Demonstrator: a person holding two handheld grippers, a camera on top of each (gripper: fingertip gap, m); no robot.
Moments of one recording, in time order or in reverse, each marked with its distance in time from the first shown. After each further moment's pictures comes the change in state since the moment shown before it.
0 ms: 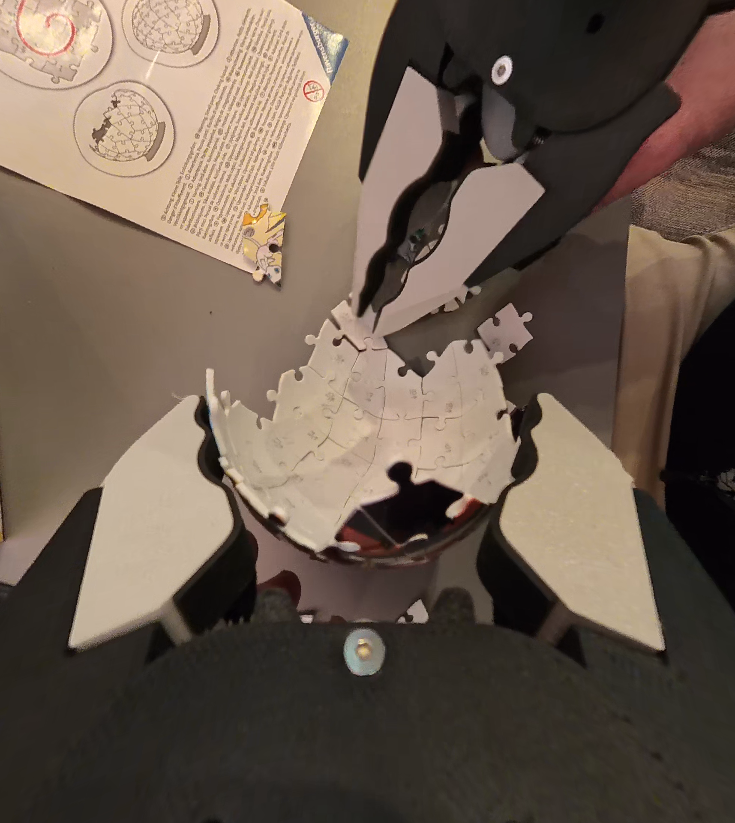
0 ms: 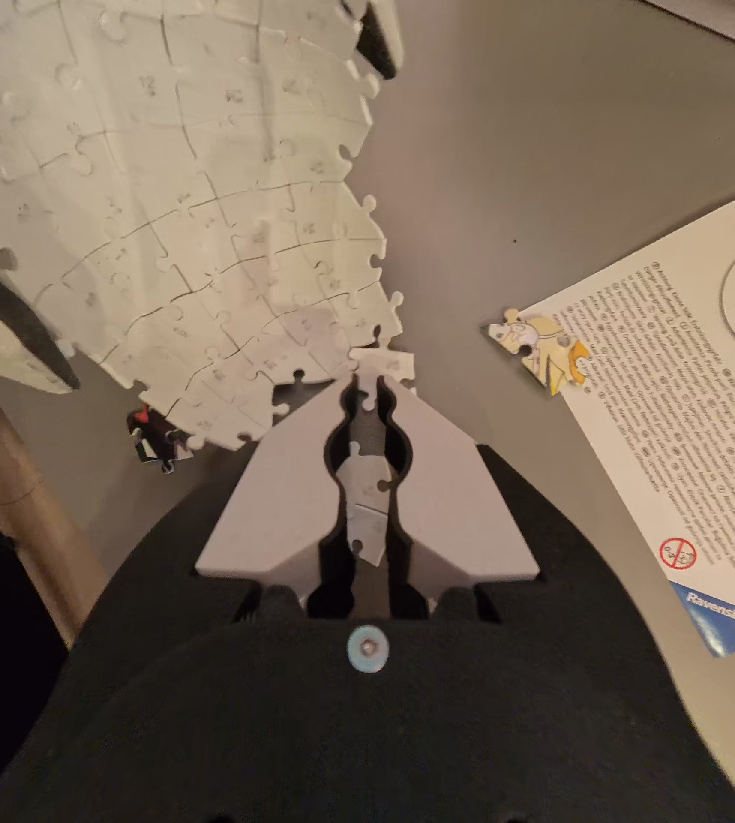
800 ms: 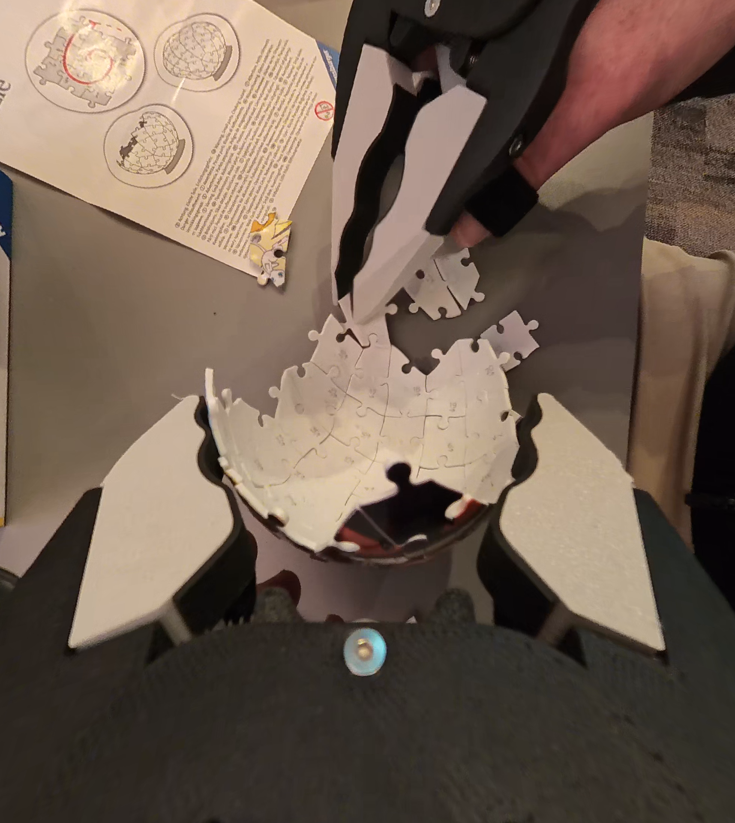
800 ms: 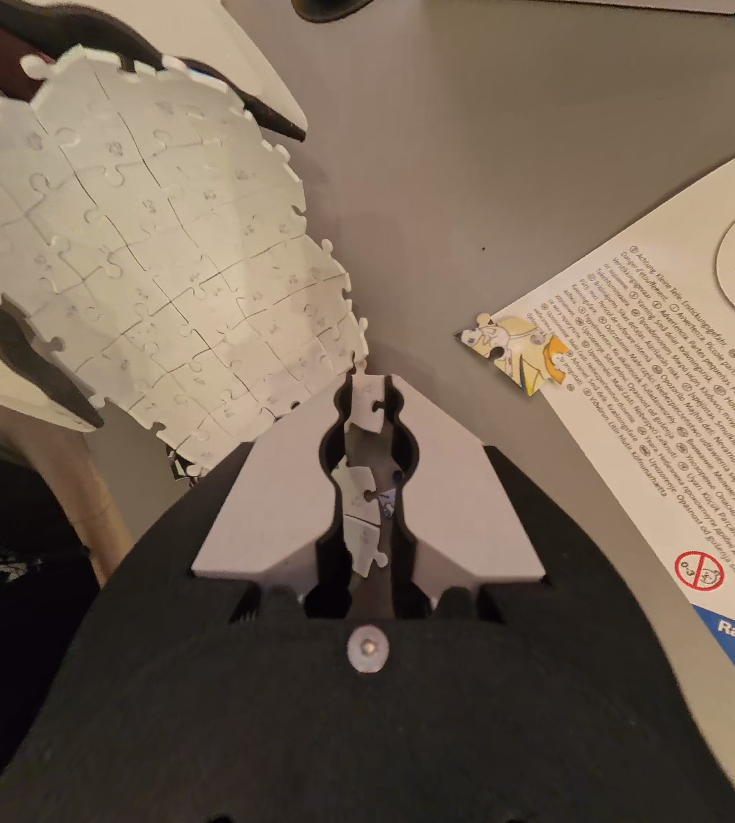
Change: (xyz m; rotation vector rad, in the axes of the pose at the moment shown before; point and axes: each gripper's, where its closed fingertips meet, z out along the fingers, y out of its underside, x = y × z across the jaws) left arm 0.004 0.002 0.001 0.066 -0.075 0.008; right arm 0.009 -0.009 -0.004 0.094 -0.150 0.161
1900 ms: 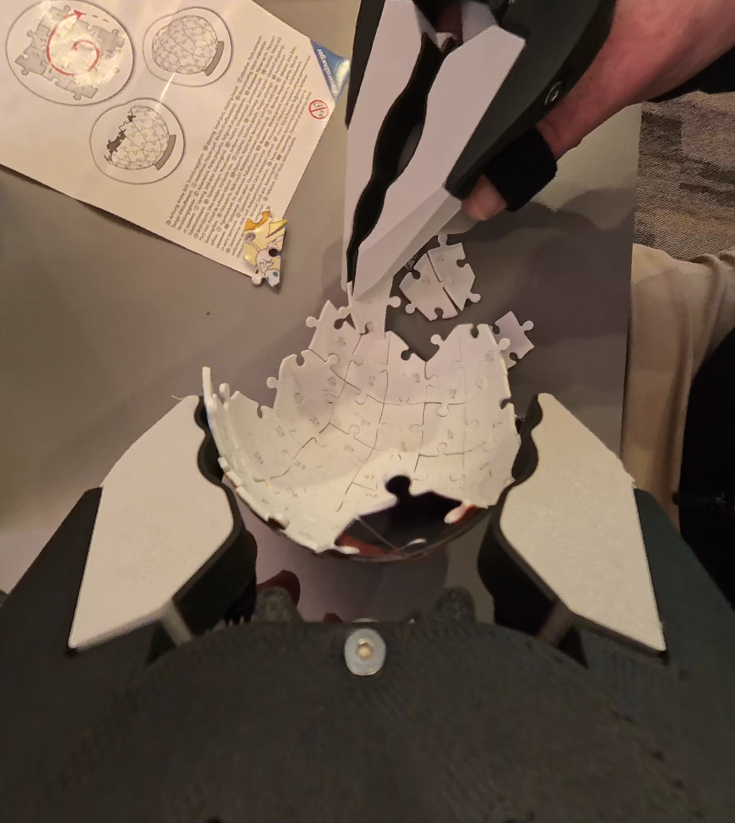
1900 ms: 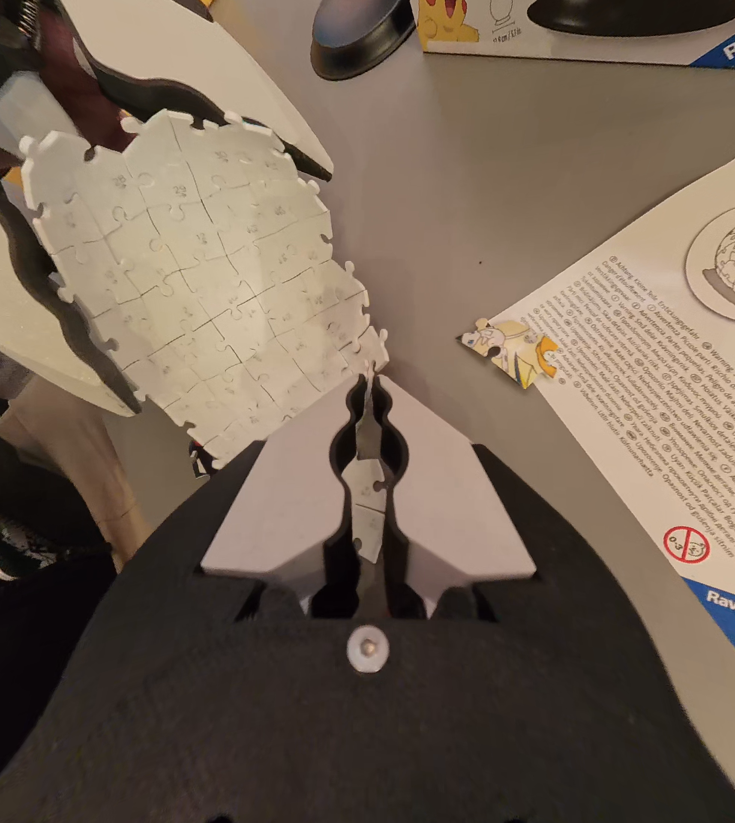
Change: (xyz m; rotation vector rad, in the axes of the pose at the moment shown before) left arm 0.000 0.001 0.002 0.005 0.034 -0.013; right arm -0.004 -0.006 -0.014 0.074 -0.021 0.009
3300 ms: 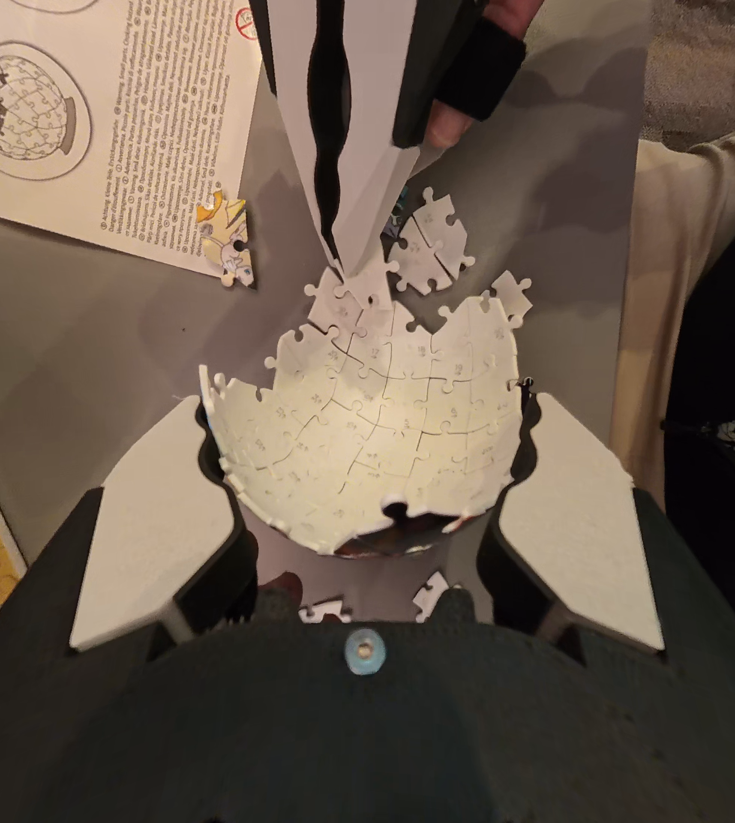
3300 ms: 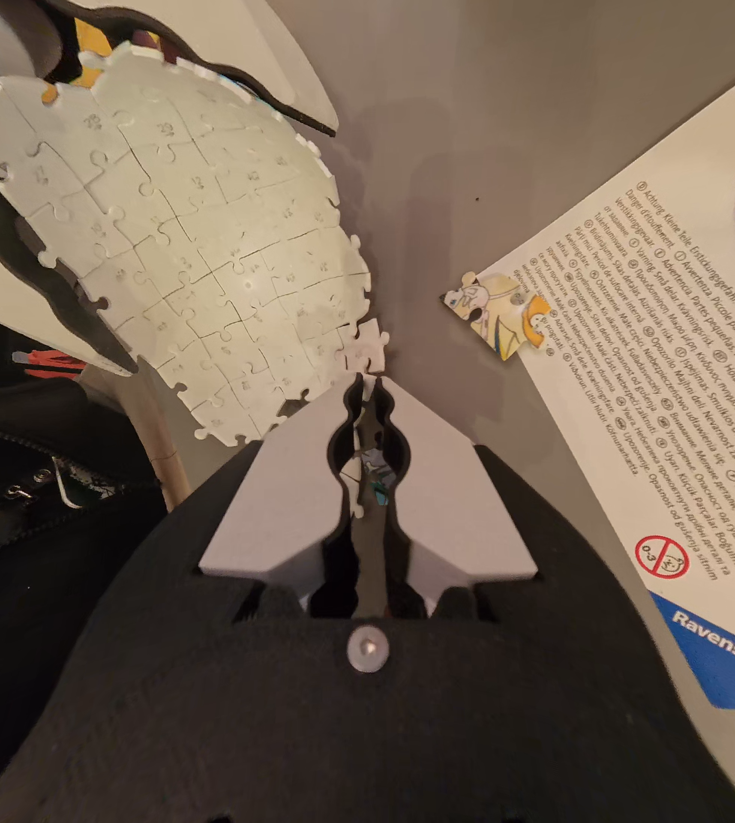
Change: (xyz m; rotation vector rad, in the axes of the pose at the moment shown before) left arm -0.003 -0.004 0.009 -0.268 0.135 0.100; right arm 0.012 0.017 -0.001 -0.175 -0.185 0.093
